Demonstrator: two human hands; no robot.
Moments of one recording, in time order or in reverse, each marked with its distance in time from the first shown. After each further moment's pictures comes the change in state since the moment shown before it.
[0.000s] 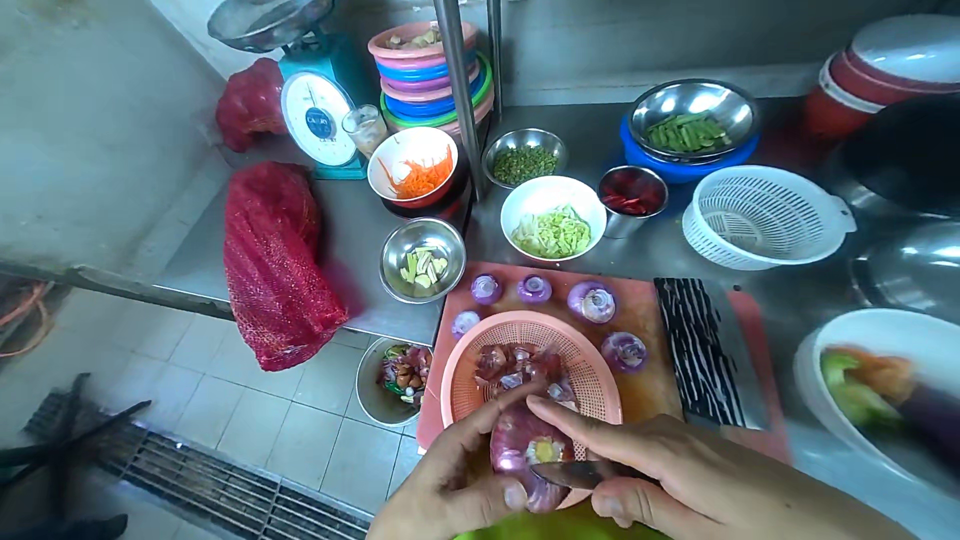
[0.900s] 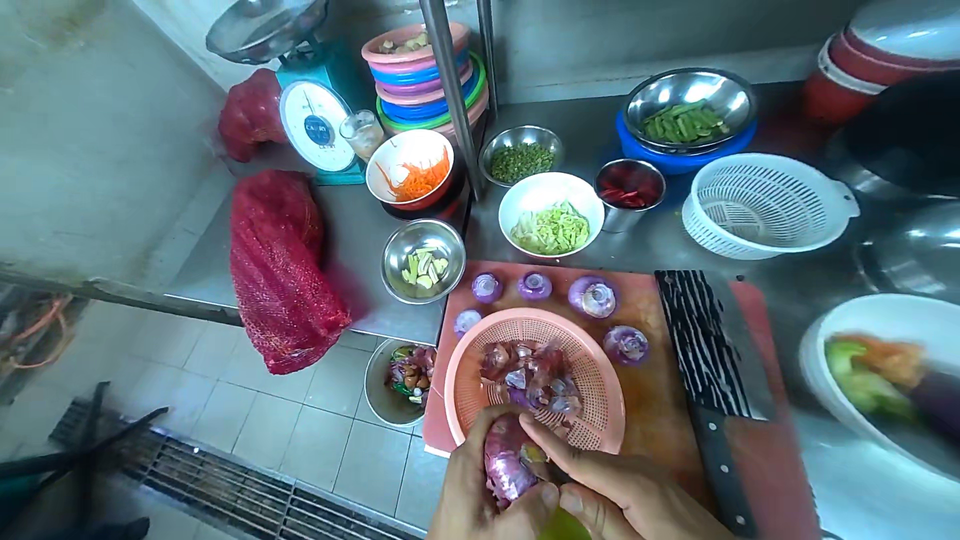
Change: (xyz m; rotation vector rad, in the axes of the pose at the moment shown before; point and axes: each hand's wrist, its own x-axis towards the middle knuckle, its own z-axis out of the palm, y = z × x) left_hand -0.014 -0.010 0.042 0.470 0.408 -0.073; right_hand -0.004 0.001 0.070 0.145 0.314 0.094
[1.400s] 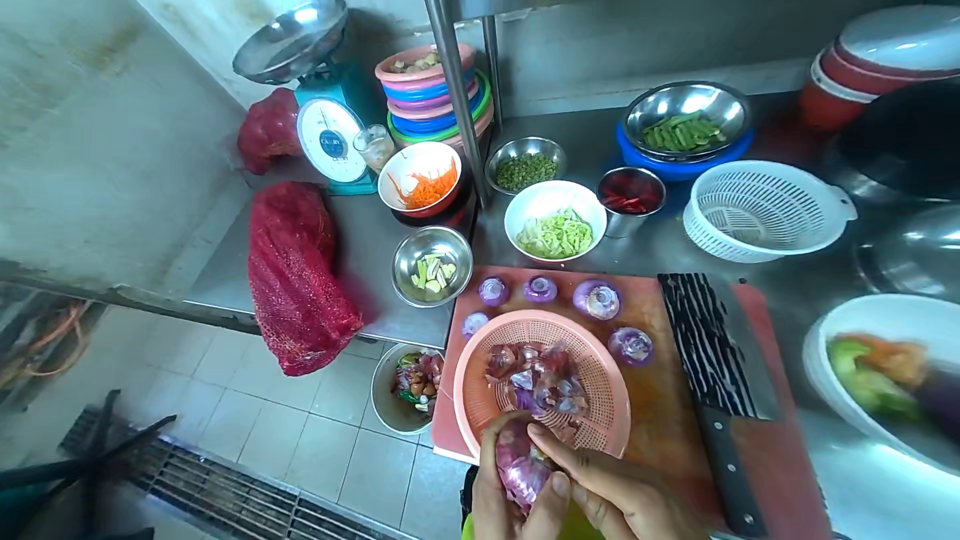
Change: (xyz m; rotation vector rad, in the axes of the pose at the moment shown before) left_hand -0.019 0.000 0.037 -0.112 0.285 -0.045; right_hand -0.008 0.004 0.028 -0.018 0.205 -0.027
